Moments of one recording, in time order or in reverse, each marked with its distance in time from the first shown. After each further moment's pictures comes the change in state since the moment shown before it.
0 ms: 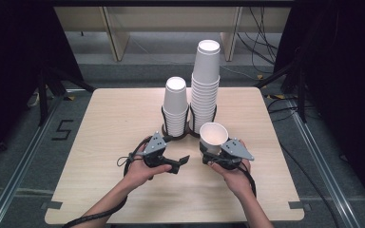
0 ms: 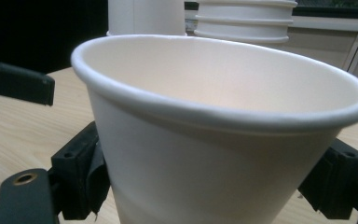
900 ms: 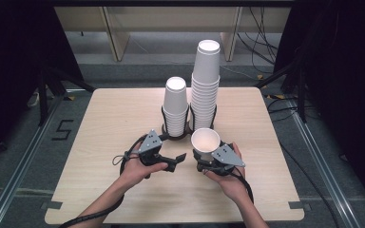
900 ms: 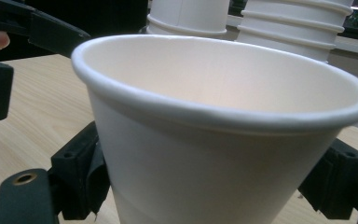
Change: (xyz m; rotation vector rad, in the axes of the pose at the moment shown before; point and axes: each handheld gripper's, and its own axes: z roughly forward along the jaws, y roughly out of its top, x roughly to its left) left arm 0.005 0.005 -0.009 -0.027 -0.004 -0.011; right arm 0.019 -0.010 0.000 -0.012 0.047 -0.126
